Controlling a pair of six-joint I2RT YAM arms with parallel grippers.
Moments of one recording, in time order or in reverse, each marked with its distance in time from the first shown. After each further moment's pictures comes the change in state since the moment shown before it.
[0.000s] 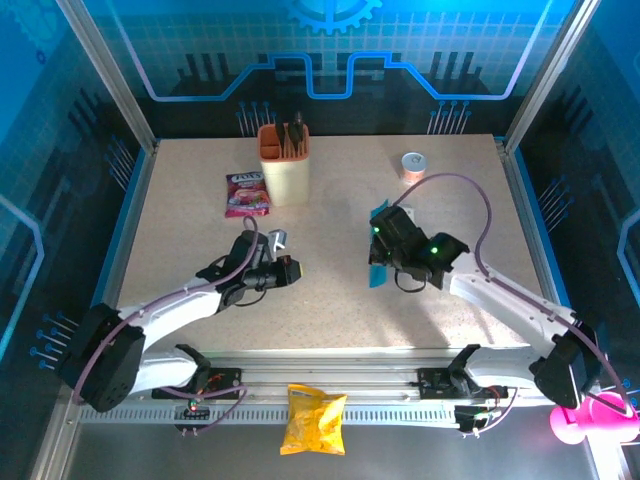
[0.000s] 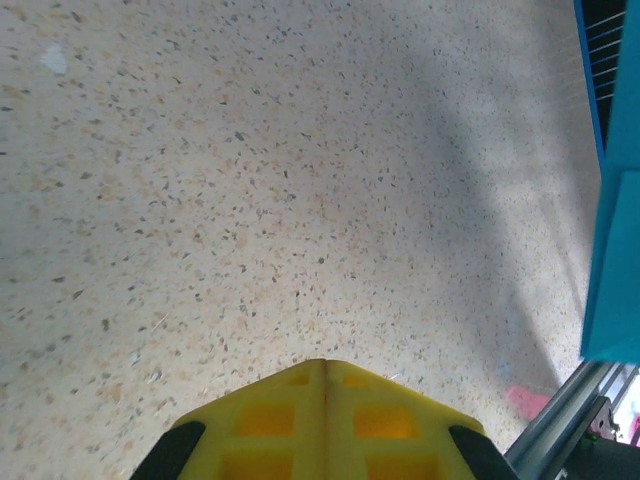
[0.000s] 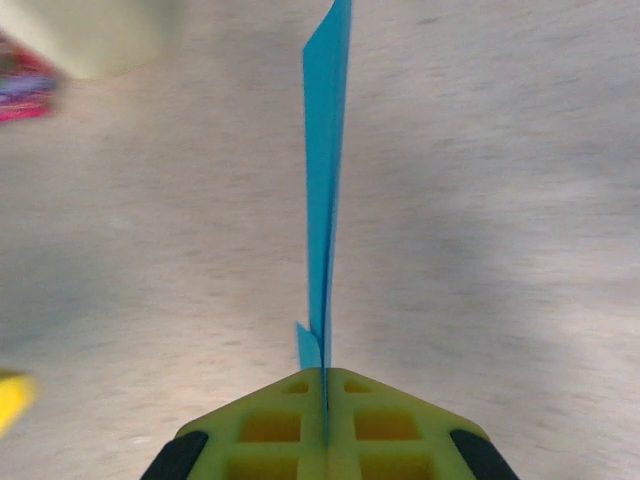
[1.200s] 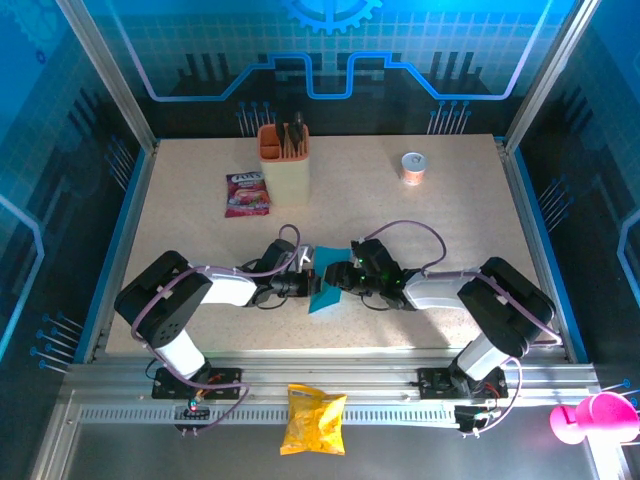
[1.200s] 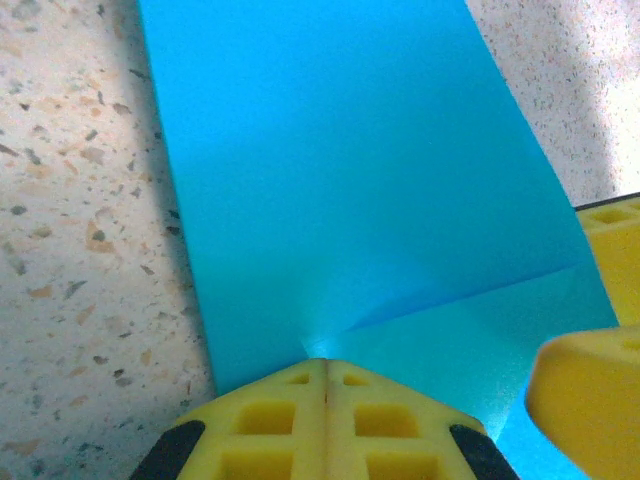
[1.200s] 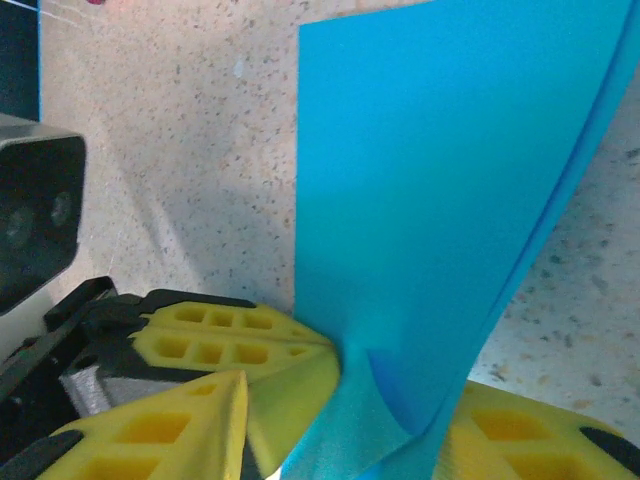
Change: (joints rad) left arm -0.099 0.440 0.032 0.296 0.039 0.056; right arm 0.009 0.344 -0.462 1.081 -0.555 0.253
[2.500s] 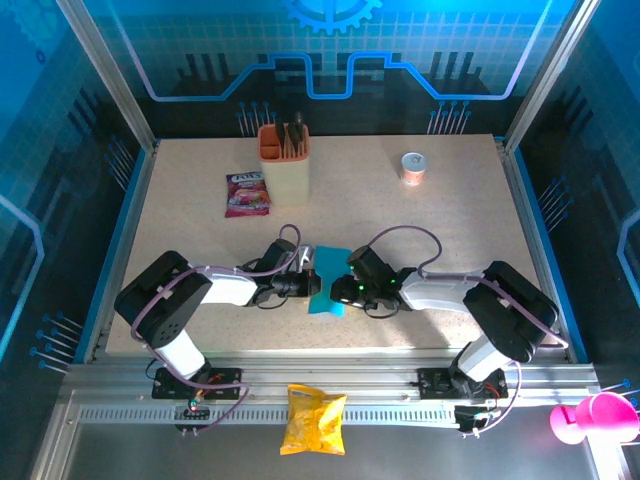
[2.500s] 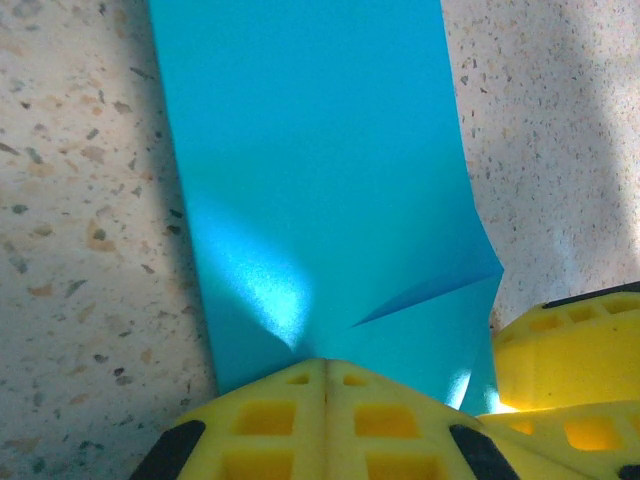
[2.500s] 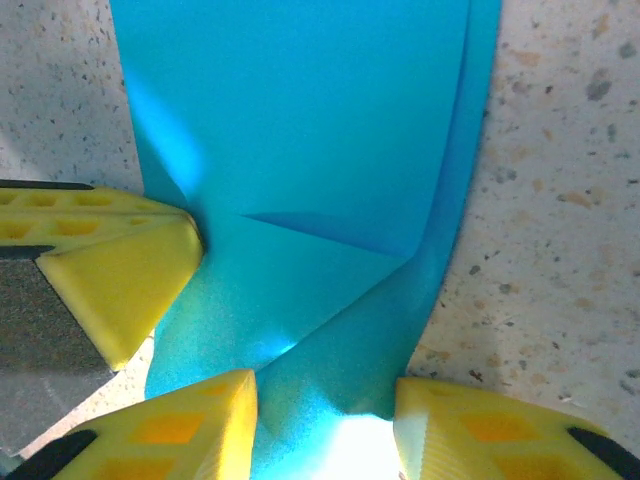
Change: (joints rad) left arm -0.003 -0.002 0.009 -0.020 -0.008 0.000; right arm 0.061 -0.028 0.051 -0.322 0.034 0.016
